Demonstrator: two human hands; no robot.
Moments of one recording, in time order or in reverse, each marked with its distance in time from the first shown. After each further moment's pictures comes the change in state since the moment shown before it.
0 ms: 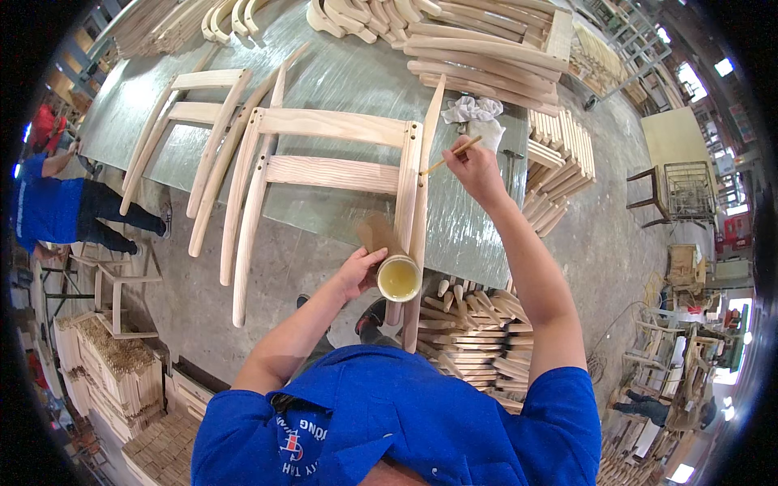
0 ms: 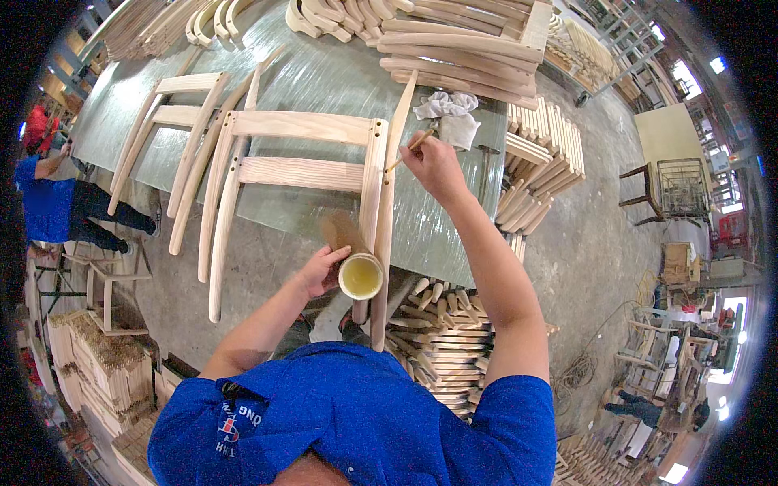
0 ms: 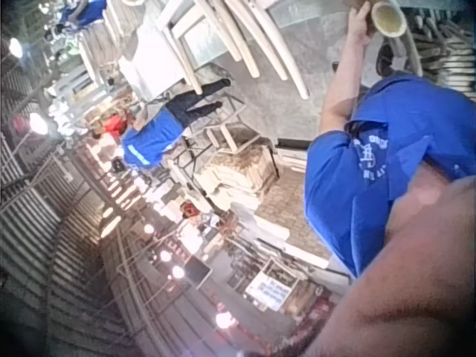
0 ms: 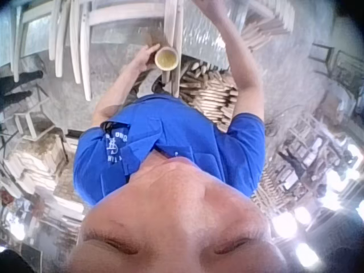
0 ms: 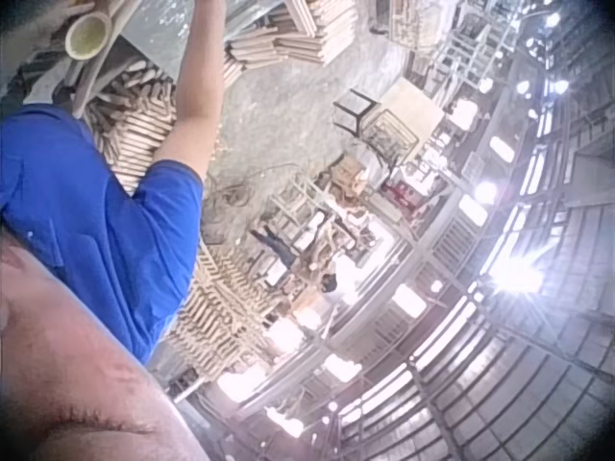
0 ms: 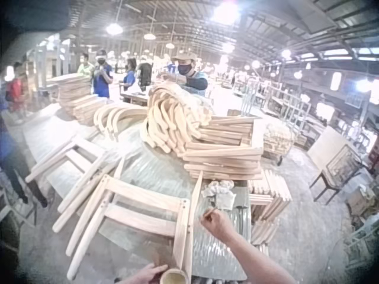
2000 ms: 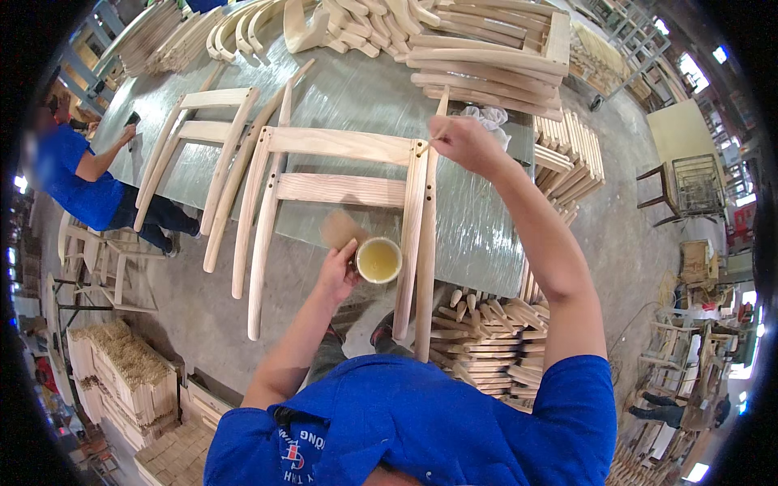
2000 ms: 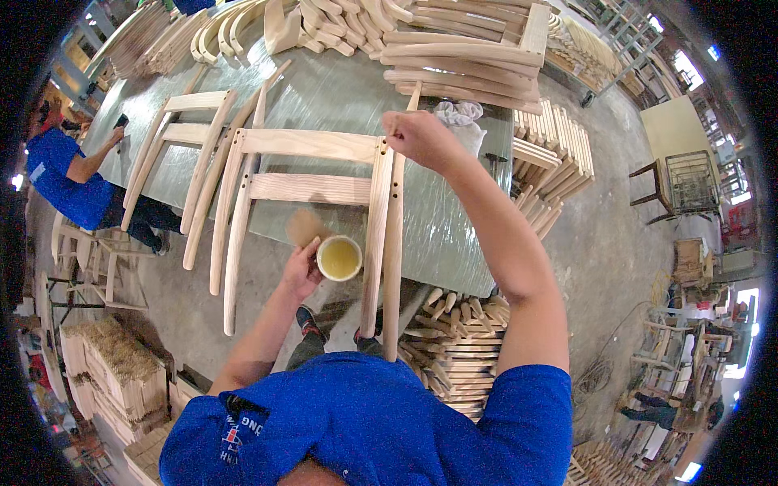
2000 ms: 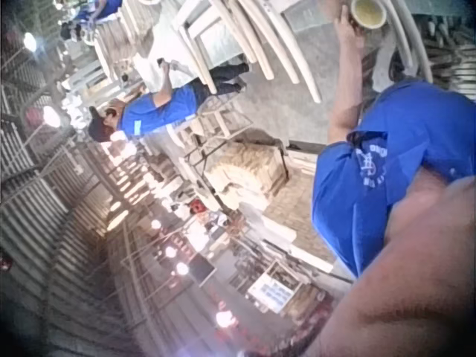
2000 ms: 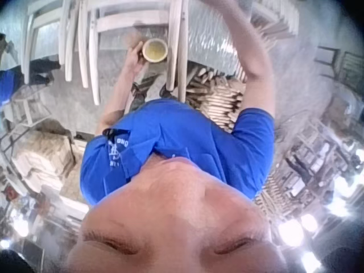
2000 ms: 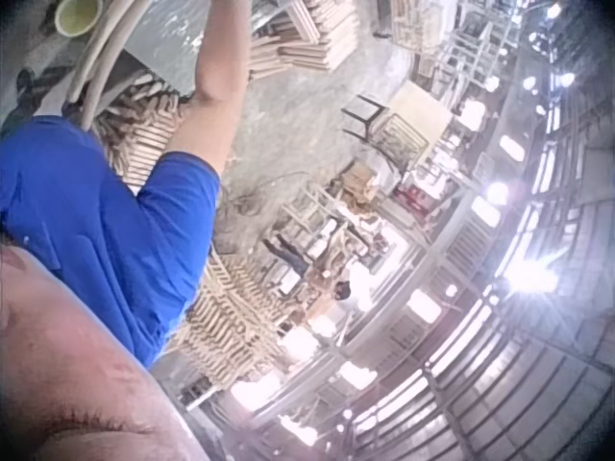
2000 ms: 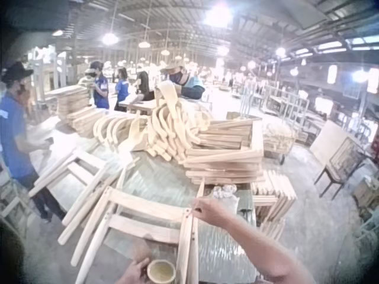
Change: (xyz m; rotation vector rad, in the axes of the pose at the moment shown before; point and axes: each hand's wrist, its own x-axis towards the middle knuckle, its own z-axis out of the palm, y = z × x) left_hand -0.023 0.041 -0.017 -0.161 0.249 0.274; right_hand 0.065 -0.017 -0.016 -0.173 -0.182 -0.362
